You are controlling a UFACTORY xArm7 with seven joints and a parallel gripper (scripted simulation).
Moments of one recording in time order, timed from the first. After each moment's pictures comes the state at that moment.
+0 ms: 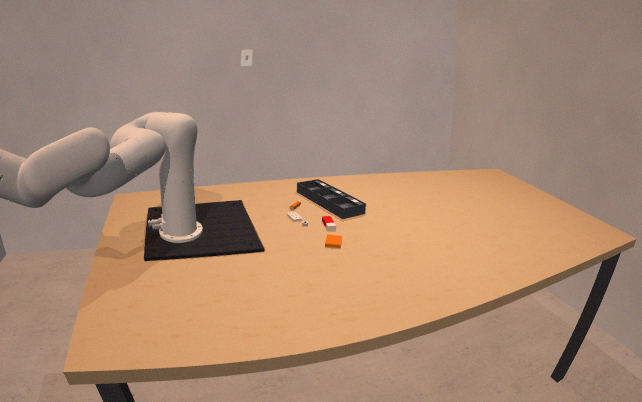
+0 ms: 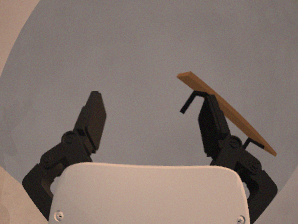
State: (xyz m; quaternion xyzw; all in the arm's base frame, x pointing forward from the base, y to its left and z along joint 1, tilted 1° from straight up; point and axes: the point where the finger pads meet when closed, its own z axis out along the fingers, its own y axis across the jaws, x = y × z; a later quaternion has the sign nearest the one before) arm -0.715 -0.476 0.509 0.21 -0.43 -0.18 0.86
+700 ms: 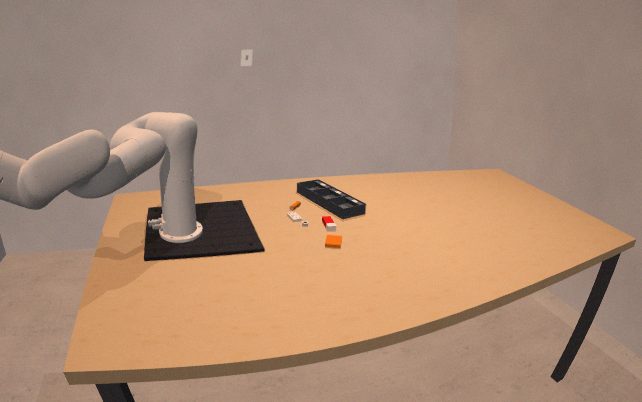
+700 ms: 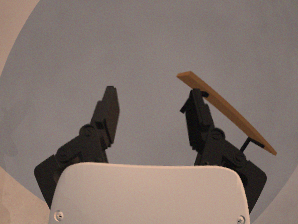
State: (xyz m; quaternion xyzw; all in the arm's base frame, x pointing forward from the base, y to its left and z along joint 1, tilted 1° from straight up) arm -0.715 -0.476 0.506 0.21 -0.43 -0.18 0.86
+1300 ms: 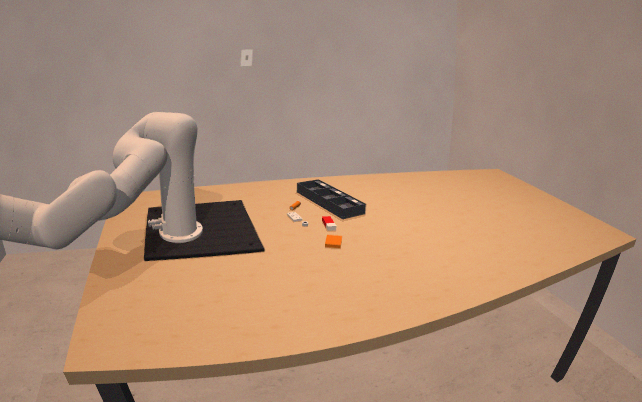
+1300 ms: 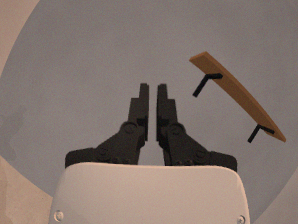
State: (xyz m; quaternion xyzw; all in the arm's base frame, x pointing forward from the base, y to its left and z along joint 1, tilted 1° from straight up) arm -0.721 -0.485 0.384 0.21 -0.43 -0.18 0.86
